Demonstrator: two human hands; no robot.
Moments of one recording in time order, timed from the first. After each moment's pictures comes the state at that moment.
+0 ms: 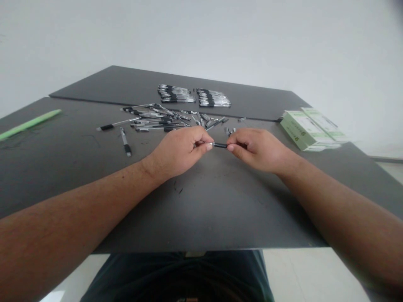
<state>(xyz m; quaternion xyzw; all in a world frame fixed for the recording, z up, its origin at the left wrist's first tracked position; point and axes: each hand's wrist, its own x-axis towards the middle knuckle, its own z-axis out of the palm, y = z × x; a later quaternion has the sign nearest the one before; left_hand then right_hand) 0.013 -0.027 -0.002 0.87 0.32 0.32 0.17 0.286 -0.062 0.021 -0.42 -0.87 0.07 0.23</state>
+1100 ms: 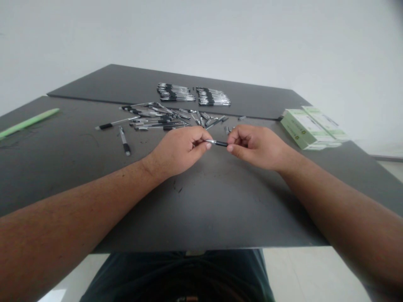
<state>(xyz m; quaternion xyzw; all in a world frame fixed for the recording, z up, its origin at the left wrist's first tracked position) 0.014 -0.027 -0.003 0.87 0.32 0.33 0.18 0.284 -0.065 0.024 -0.49 -0.82 0.17 0.24</state>
